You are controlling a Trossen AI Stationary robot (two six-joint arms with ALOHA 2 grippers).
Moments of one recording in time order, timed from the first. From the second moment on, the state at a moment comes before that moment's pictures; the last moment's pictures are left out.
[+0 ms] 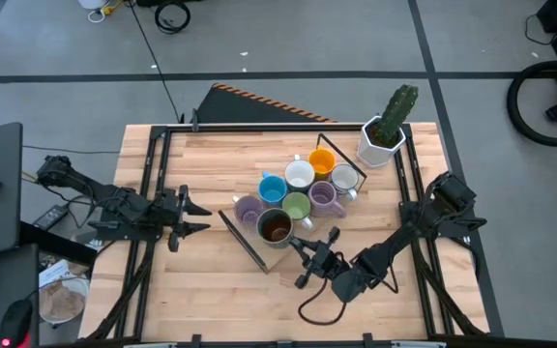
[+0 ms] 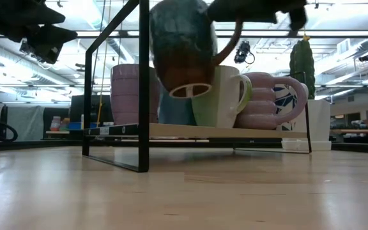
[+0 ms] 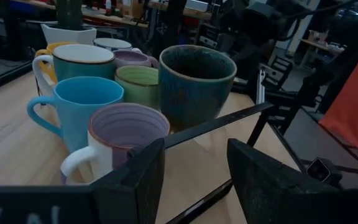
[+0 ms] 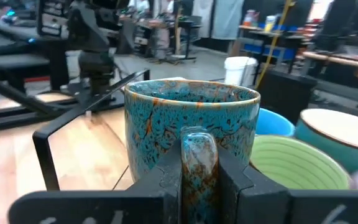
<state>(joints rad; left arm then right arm) -0.45 0.35 0.24 -0.01 -0.43 -0.28 0.64 1.84 1.00 0.55 1.28 0.22</state>
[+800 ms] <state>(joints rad) -0.45 0.35 0.24 -0.01 -0.40 -0.28 0.64 1.95 1.00 0.58 1.29 0.29</state>
